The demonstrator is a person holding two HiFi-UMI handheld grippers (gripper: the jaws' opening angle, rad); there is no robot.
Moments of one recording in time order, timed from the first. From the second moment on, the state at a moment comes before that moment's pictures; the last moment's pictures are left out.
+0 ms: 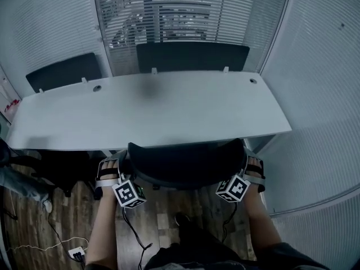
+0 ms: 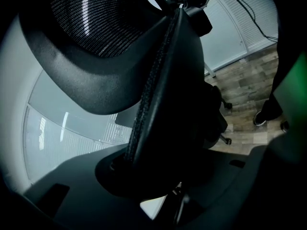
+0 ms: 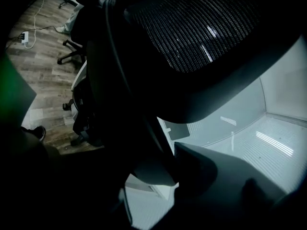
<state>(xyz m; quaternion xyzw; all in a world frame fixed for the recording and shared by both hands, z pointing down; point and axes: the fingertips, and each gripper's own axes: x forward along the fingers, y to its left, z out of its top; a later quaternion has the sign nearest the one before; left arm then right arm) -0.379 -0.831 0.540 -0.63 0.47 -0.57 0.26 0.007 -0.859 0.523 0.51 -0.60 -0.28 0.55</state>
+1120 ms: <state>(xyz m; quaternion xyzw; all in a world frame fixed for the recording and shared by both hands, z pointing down) -0.368 -0.759 0.487 -0.65 0.60 -0.43 0.19 -0.014 -0.799 0.474 0.60 -0.65 -0.23 0.40</state>
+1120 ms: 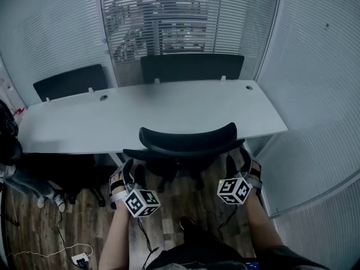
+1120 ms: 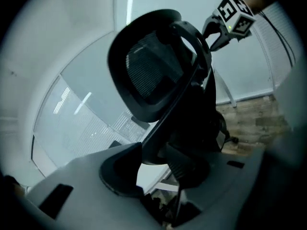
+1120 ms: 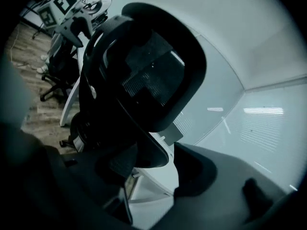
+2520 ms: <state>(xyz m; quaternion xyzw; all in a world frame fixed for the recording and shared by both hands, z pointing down) -0.241 -0.531 0.430 -0.76 0.62 -0.20 0.02 -0.012 -0.550 0.426 0.56 -0.78 -0.12 0.27</state>
